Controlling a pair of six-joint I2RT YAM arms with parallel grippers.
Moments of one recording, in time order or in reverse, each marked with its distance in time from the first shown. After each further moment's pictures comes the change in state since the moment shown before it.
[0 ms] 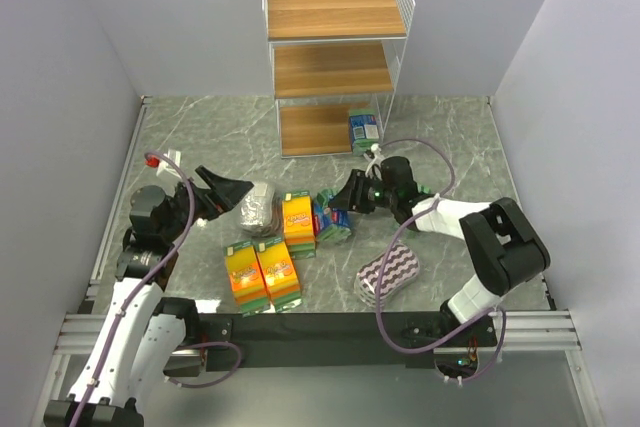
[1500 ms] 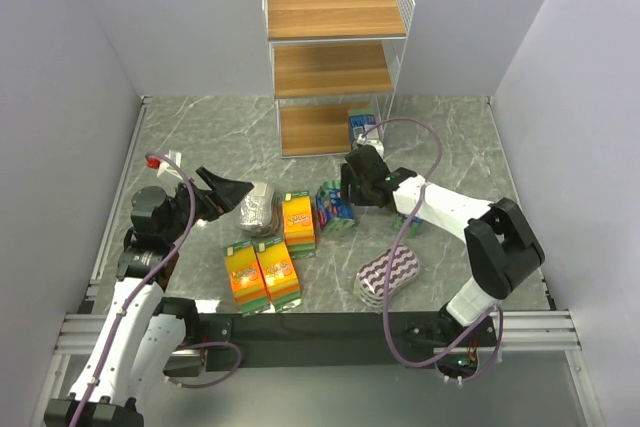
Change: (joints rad) left arm 0.000 -0.002 -0.012 0.004 -0.007 0.001; right arm 0.183 0.007 0.344 -0.708 0.724 -0.138
